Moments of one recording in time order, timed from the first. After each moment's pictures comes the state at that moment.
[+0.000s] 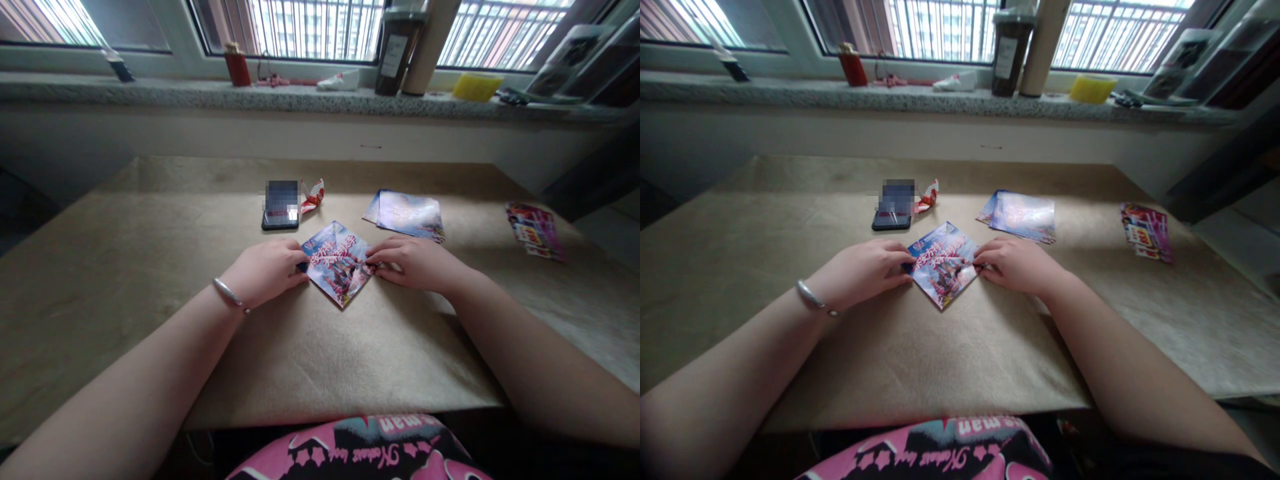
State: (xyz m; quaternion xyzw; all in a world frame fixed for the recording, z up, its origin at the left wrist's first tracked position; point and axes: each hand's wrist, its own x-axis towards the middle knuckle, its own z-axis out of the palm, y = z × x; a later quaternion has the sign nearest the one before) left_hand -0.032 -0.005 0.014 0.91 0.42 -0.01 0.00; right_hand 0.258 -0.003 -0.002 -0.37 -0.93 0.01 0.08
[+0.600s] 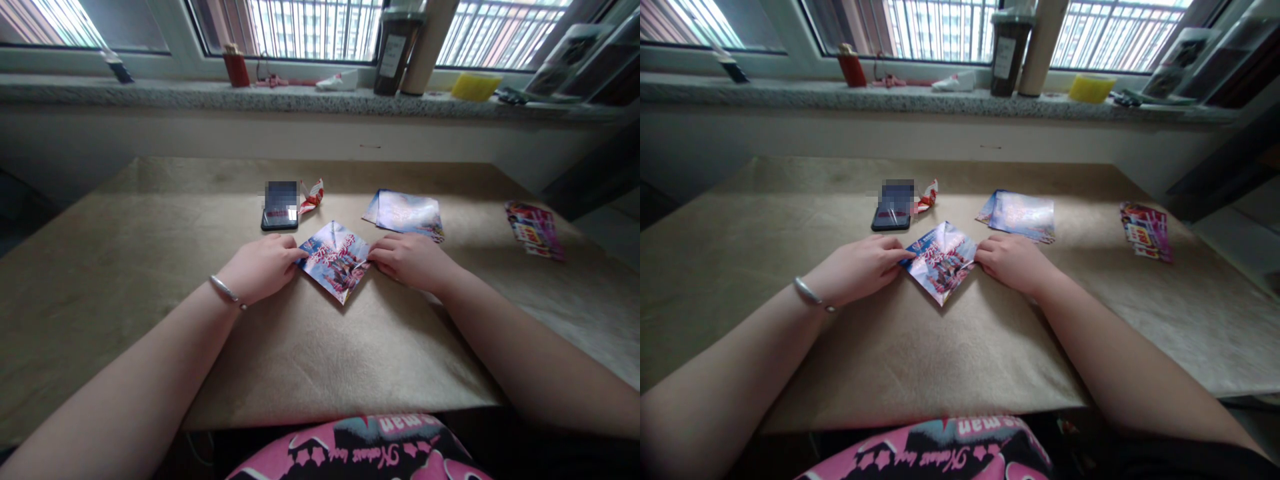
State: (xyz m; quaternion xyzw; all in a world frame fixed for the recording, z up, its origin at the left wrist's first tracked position) left_hand -0.038 -0.002 0.010 0.90 0.43 0.00 -0.03; right_hand 0.254 0.001 -0.007 -0.35 -0.93 -0.10 0.05
